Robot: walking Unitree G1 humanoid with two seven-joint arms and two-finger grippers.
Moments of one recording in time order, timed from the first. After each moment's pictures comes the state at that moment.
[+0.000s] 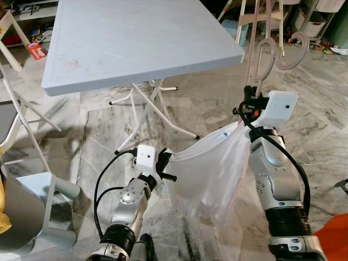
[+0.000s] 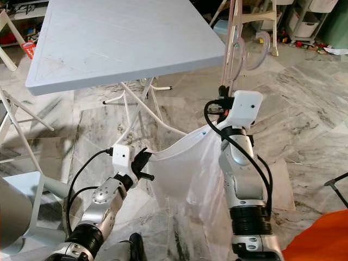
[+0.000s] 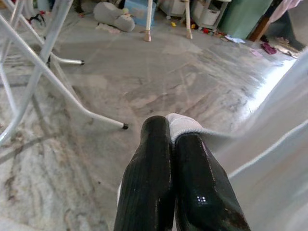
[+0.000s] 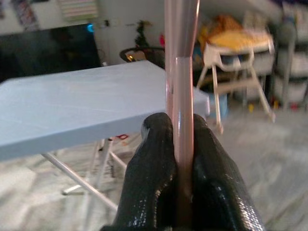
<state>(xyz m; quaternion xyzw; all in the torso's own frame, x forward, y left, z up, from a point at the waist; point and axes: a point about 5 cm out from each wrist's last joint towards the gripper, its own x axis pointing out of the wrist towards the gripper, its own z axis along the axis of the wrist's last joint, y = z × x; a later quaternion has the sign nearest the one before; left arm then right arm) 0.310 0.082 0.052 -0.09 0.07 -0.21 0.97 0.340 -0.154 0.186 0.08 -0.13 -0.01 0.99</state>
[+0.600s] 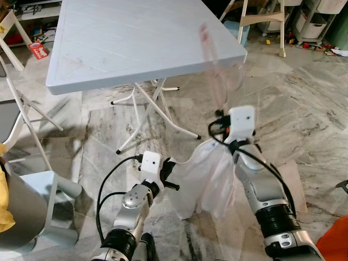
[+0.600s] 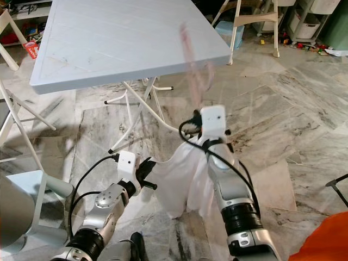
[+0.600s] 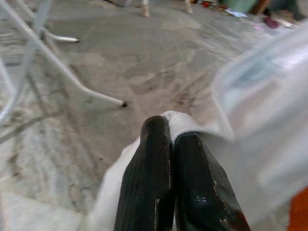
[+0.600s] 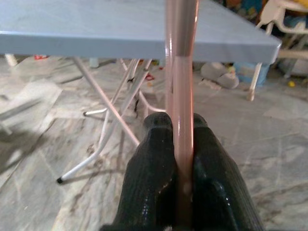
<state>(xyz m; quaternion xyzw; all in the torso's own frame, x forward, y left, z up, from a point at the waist) 0.301 0.078 0.038 -0.07 0.12 -0.22 0.97 0.343 -0.129 0.141 -0.04 -0.03 0.09 0.99</state>
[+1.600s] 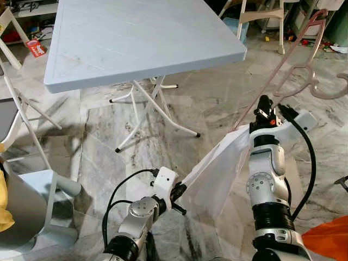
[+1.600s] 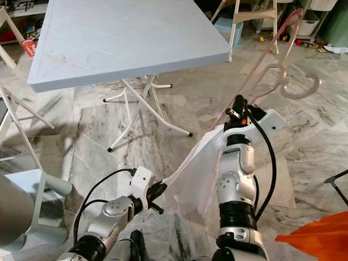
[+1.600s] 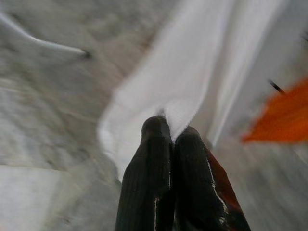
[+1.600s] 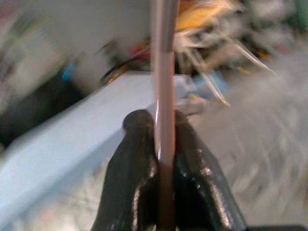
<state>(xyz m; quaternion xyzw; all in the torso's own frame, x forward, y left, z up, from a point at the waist) 0.280 0.059 0.014 -0.02 0.21 -0.30 0.93 0.343 -0.166 0.164 0.19 -0.16 0.02 0.97</state>
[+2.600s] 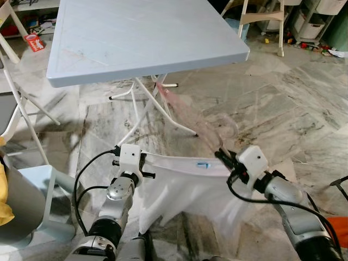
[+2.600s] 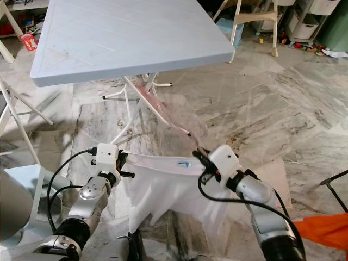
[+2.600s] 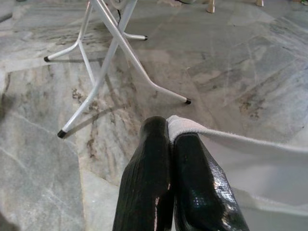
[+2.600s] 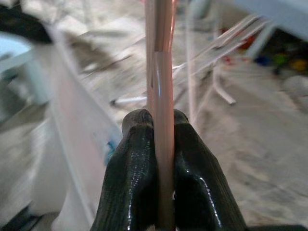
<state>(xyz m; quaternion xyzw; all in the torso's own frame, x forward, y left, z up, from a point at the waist) 0.320 0.123 0.042 0.00 0.12 -0.09 0.99 0.280 -0.180 0.089 -0.19 0.03 0.38 0.90</state>
